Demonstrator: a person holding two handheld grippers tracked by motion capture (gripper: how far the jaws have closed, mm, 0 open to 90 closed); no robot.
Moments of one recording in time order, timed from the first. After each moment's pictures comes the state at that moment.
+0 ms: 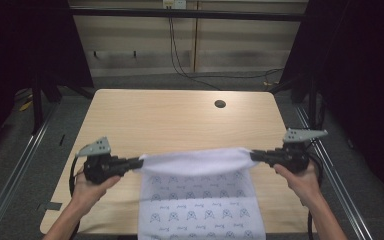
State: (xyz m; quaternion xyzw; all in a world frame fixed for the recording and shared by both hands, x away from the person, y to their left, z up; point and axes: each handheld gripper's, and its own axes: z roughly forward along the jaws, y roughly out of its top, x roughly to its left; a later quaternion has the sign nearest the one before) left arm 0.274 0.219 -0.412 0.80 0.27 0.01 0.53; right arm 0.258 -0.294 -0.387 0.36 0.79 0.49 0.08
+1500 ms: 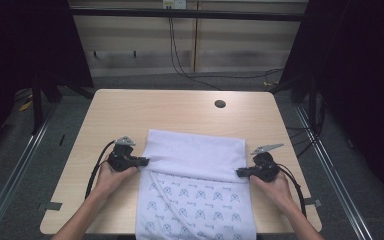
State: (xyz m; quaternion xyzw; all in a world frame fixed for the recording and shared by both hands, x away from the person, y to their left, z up) left arm 0.384 0.195 -0.501 0.85 0.36 0.03 0.39; right arm 0.309 -0.267 -0.496 0.46 0.82 0.35 0.03
